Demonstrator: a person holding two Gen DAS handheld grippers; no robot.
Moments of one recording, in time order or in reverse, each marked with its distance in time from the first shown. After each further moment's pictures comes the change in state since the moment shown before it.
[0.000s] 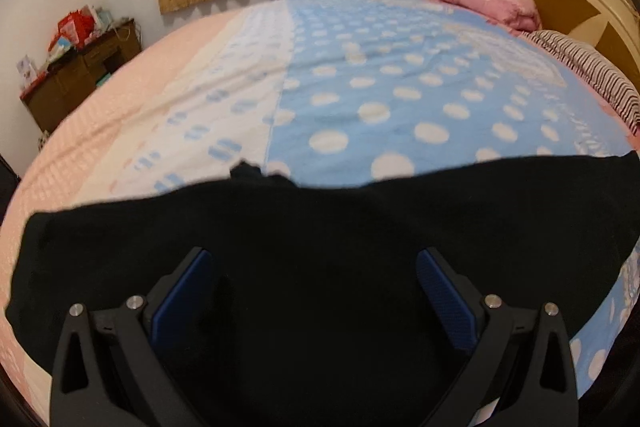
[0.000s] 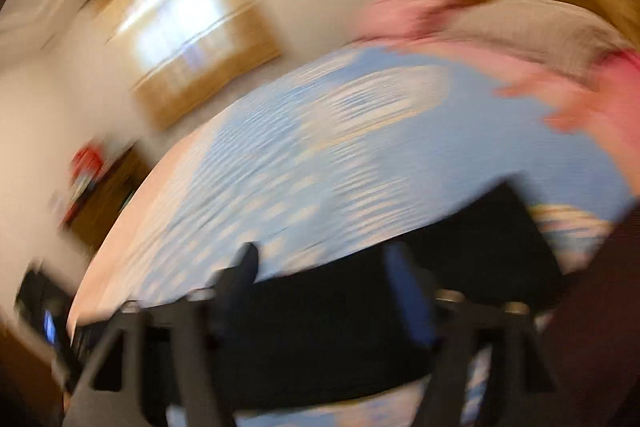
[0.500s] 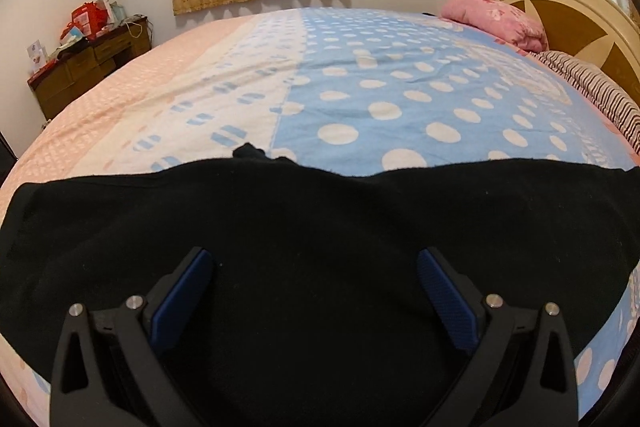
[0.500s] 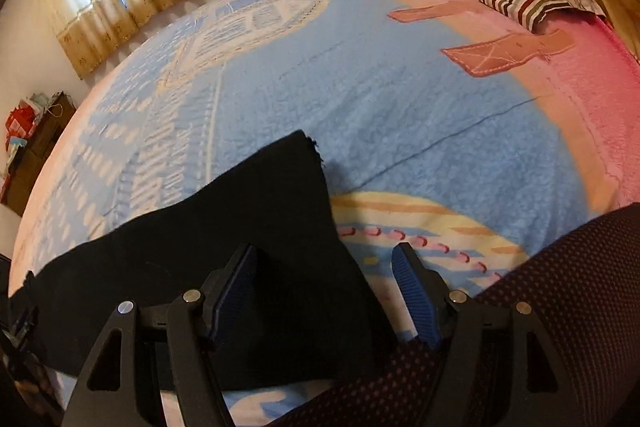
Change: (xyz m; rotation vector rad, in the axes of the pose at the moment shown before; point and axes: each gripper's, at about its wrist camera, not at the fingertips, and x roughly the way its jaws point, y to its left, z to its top) left arm 0.006 0.002 -0.017 -0.054 -0.077 0.002; right arm 0.068 -0.122 0.016 -0.079 0.295 -0.202
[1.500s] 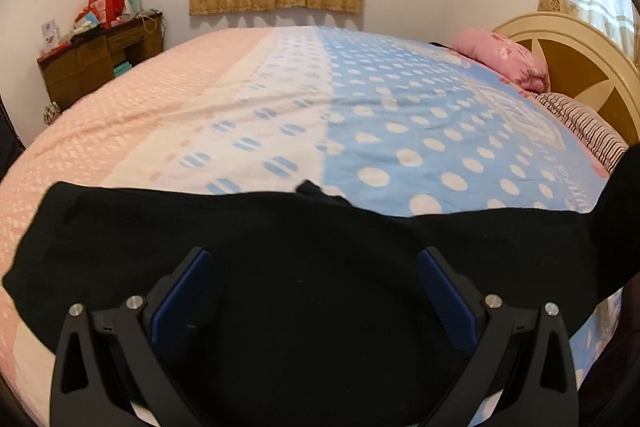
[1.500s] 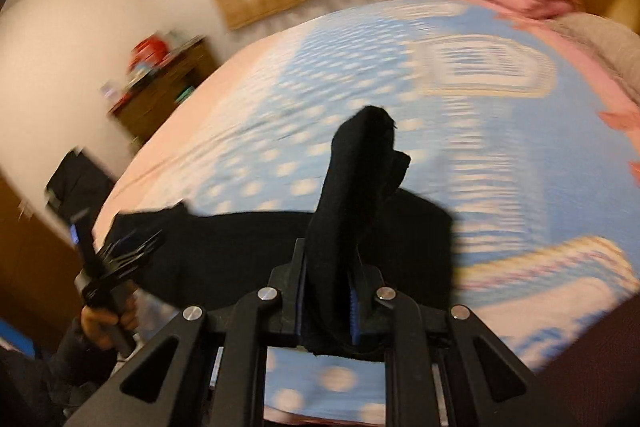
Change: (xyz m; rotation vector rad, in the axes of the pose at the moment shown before) left arm -0.038 0.048 0.014 -0.091 -0.057 -0.031; right arm -0.094 0.234 -0.040 -0.347 0.015 0.424
